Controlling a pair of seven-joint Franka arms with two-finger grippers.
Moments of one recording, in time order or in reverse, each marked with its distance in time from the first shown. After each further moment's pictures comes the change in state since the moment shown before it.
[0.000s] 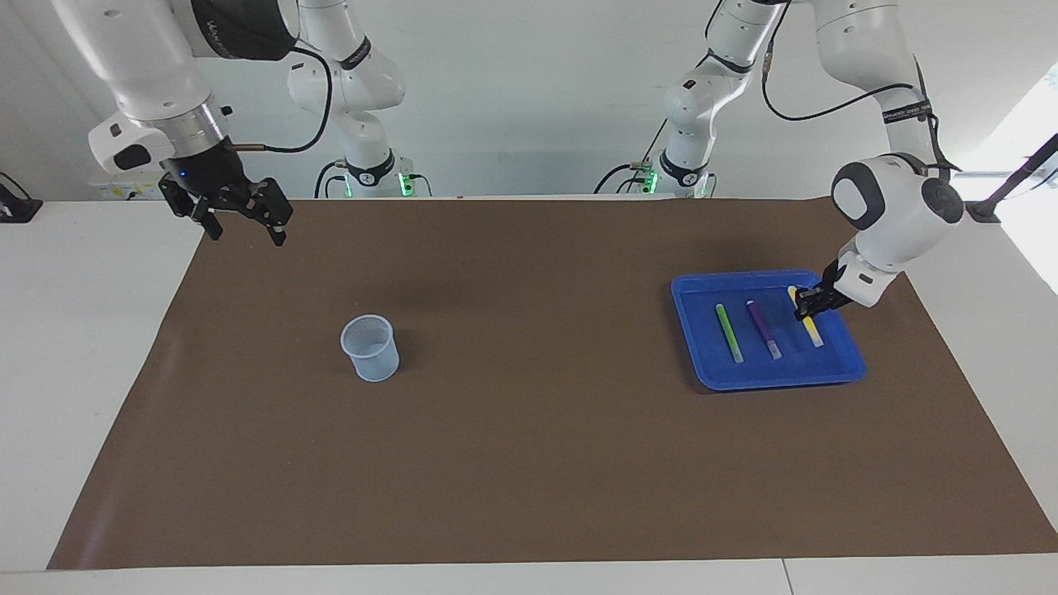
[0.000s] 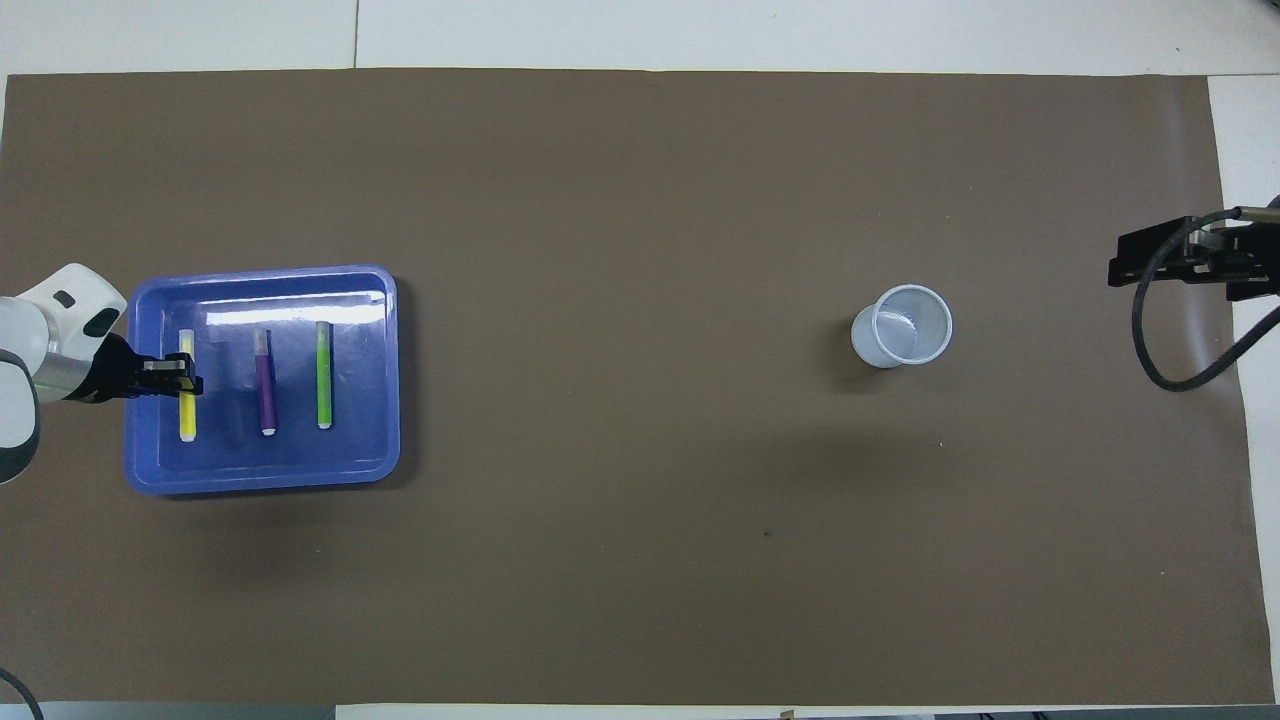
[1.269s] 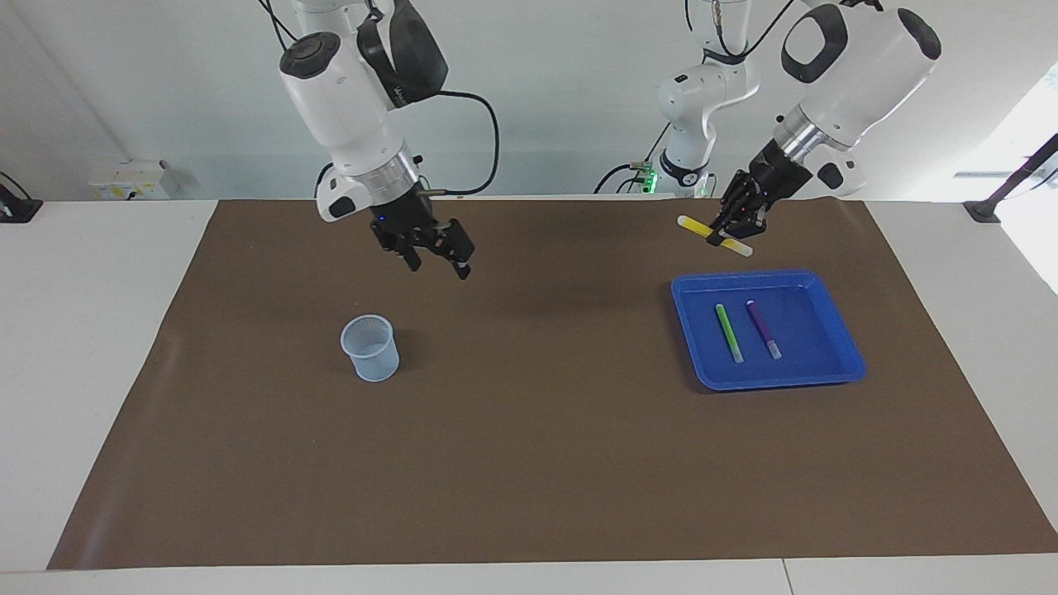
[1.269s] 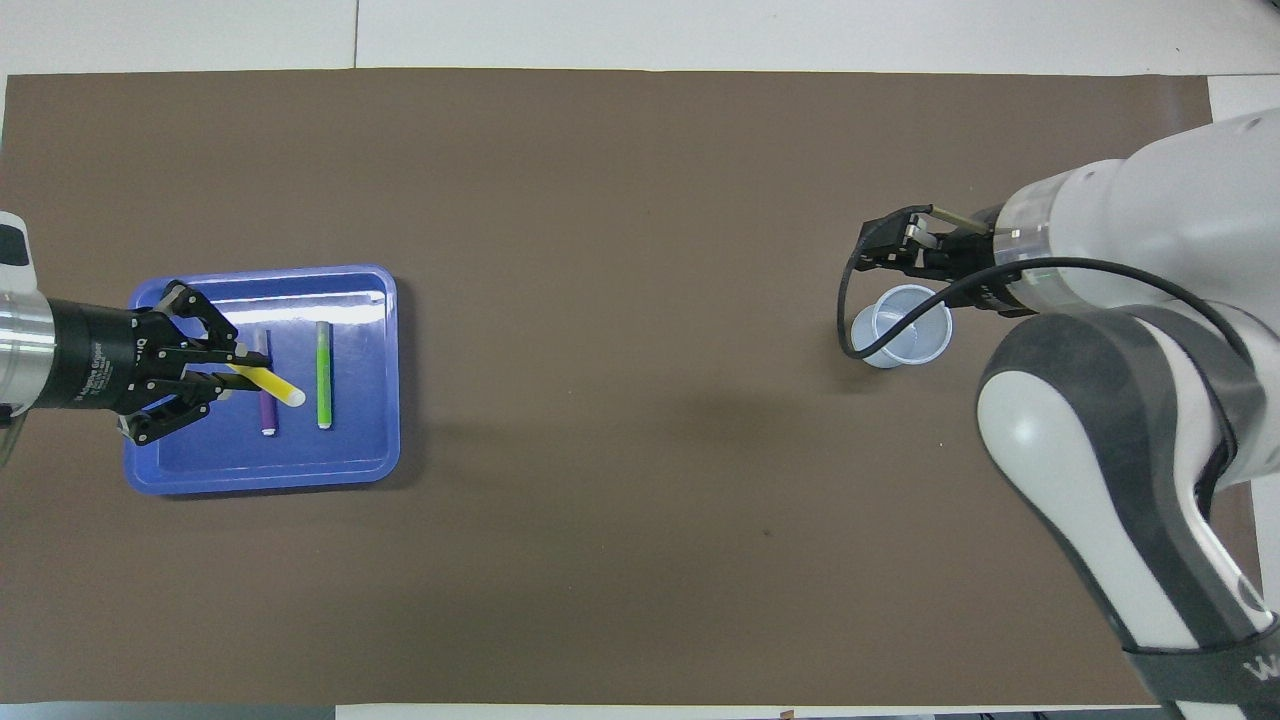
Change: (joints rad) left arm -0.132 -0.351 -0.002 0.108 -0.481 -0.384 -0.937; right arm 0.015 0.040 0.177 -0.229 0.170 0.392 0.324
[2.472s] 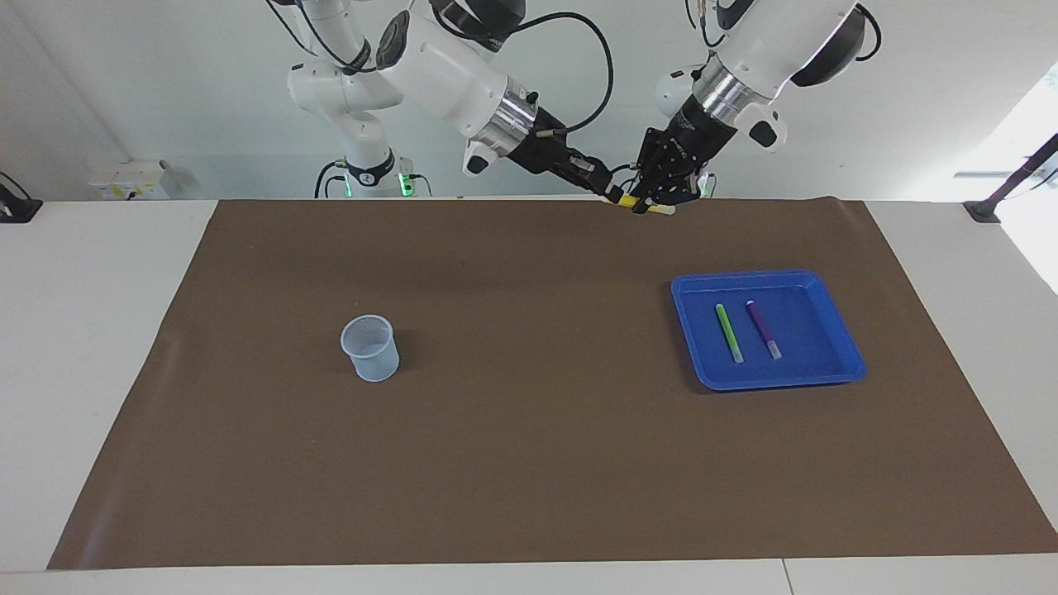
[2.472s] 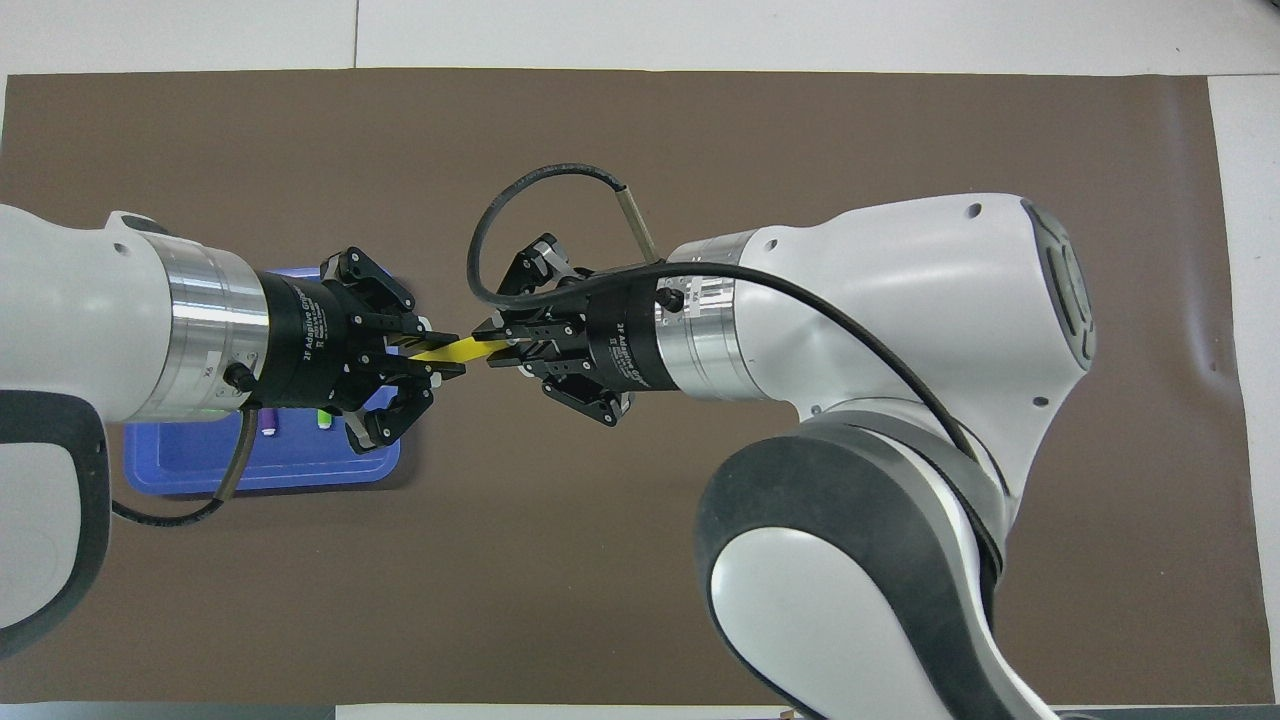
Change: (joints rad) left arm -0.329 0.046 -0.059 0.264 -0.002 -0.004 -1.193; right arm 0.012 0.097 0.428 0.164 0.618 0.215 0.700
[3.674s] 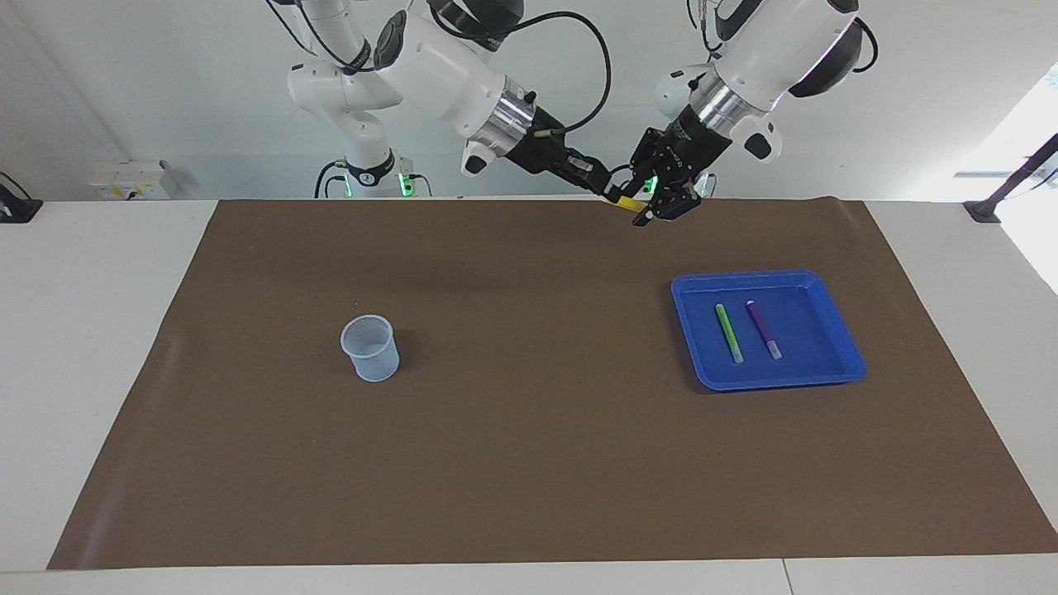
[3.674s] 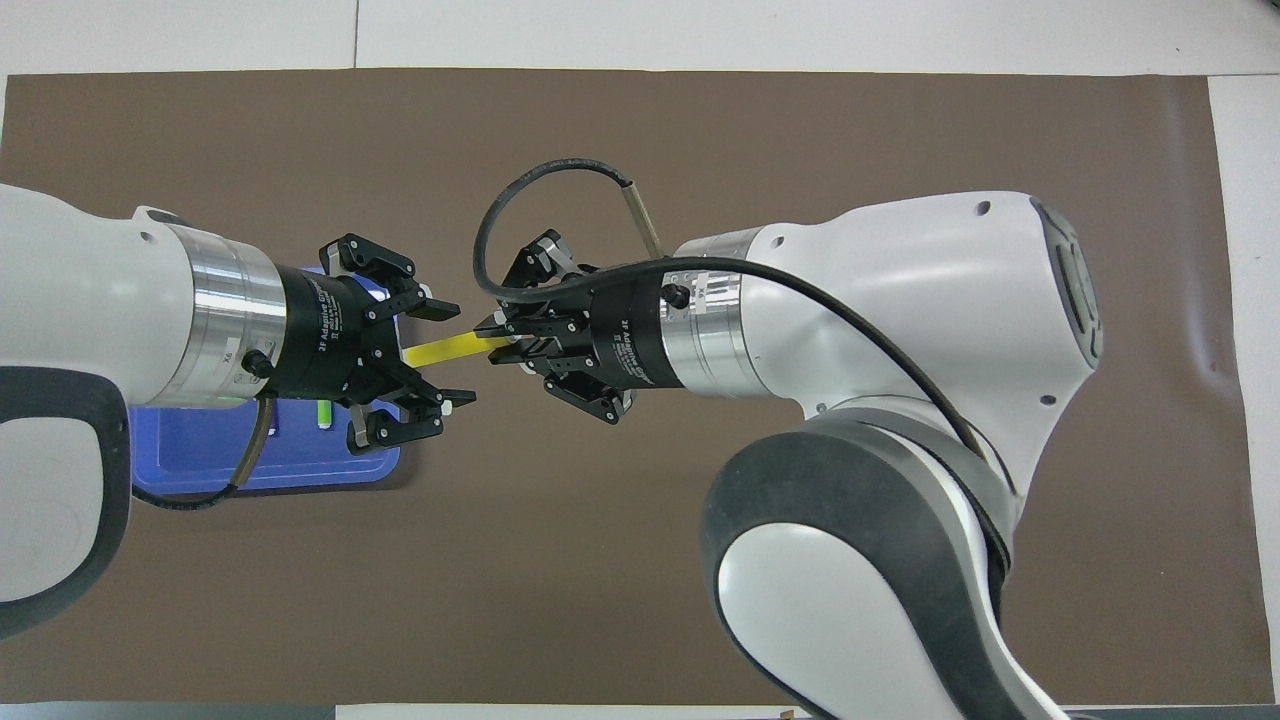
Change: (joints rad) left arm -0.004 0.030 -0.005 0.007 -0.005 0.000 0.000; right arm 0.000 -0.002 -0.005 0.000 0.015 -0.001 0.000
